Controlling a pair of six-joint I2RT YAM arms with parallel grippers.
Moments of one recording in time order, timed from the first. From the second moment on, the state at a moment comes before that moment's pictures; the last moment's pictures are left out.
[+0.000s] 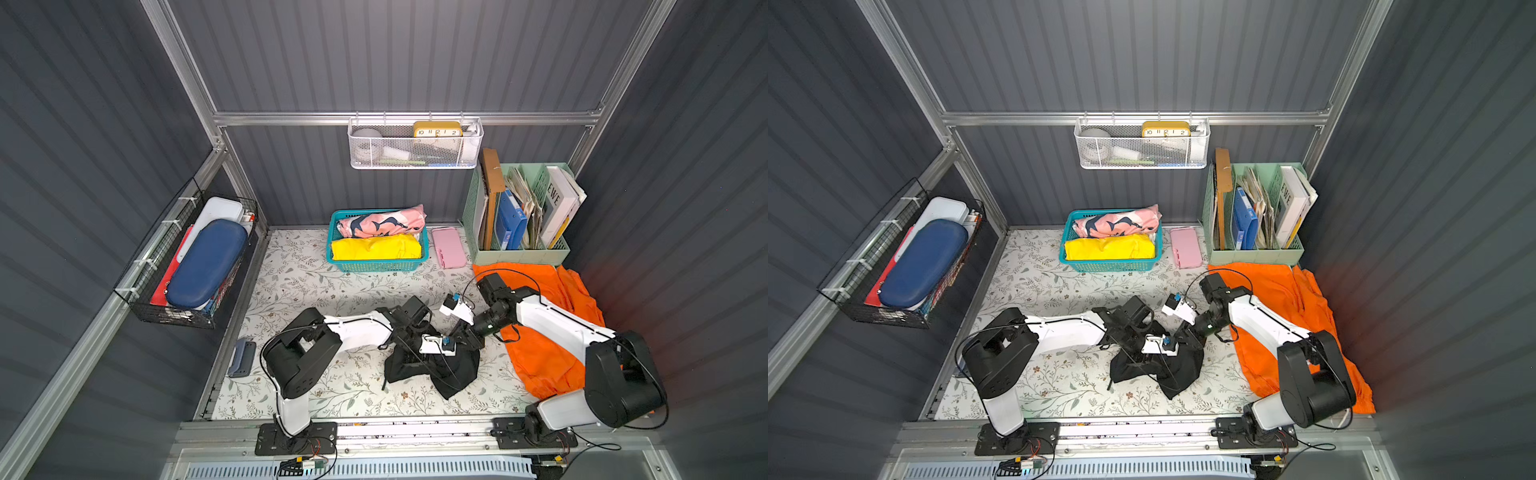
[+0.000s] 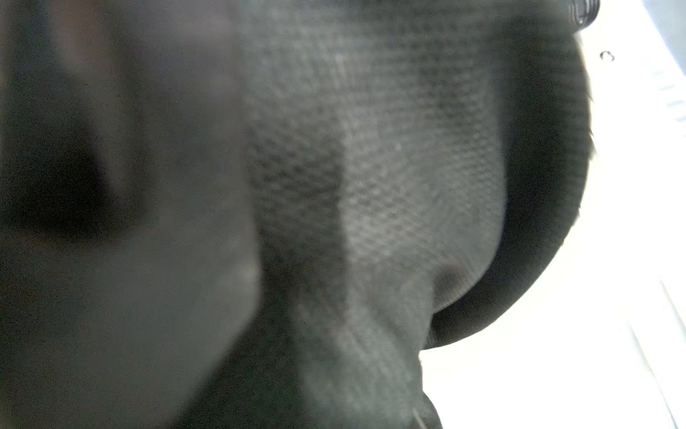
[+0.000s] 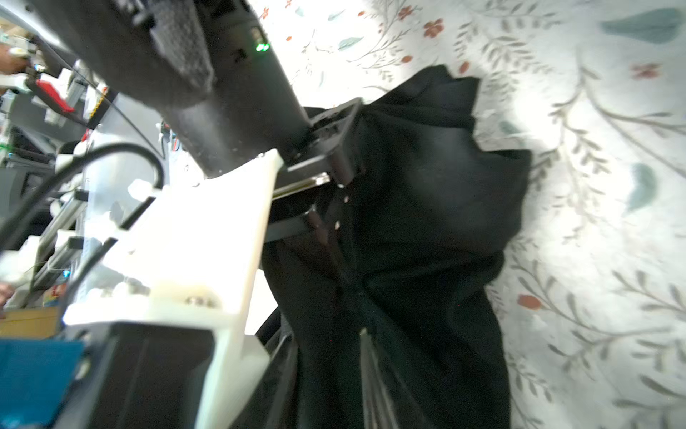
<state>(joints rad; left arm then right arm) -0.92 1.84 1.06 -0.35 0.58 0.84 0.31 1.43 0.87 -0.80 -0.81 -0.58</state>
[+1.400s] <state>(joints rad) -0.29 2.24 1.93 -0.39 0.34 1.07 0.34 1.60 1.28 -0.09 -0.38 0.00</state>
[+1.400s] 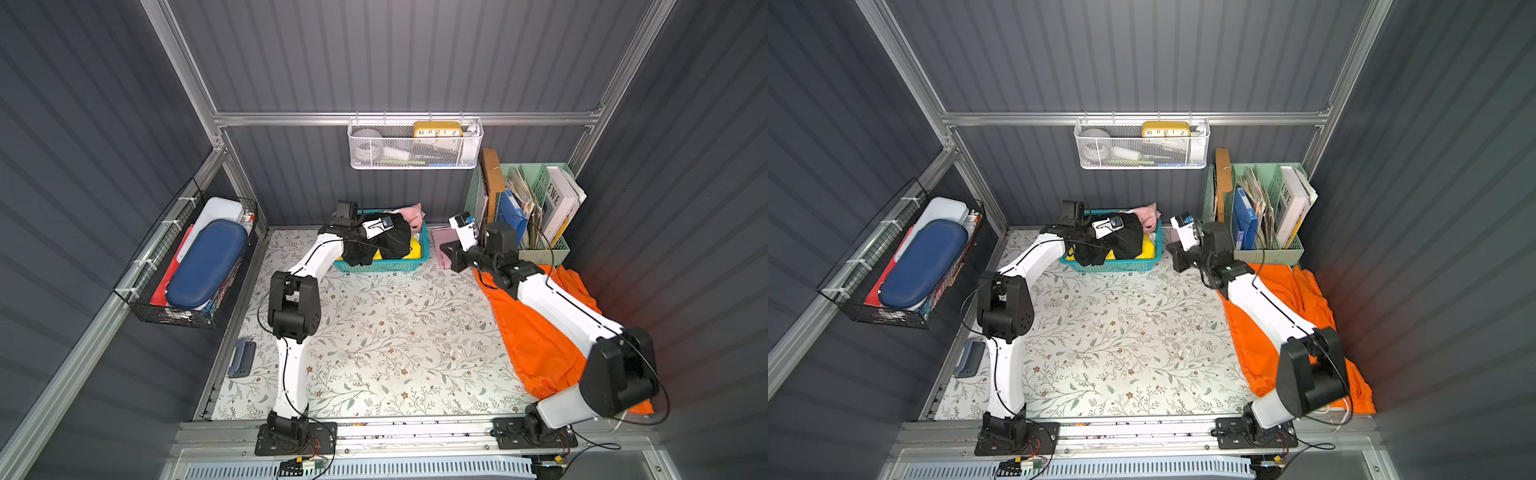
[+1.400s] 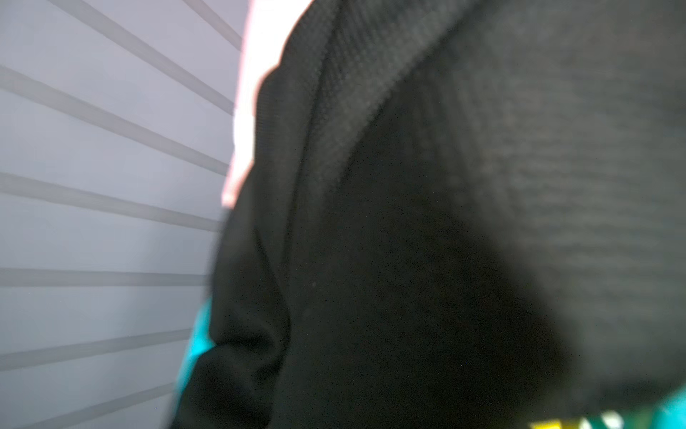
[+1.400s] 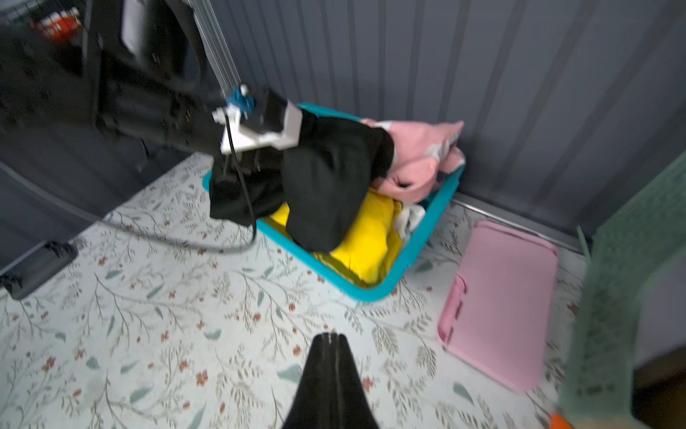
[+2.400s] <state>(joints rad) -0.27 2.25 1.92 -0.36 0.57 1.02 0.44 2.50 2.22 -0.20 -0.44 0.57</state>
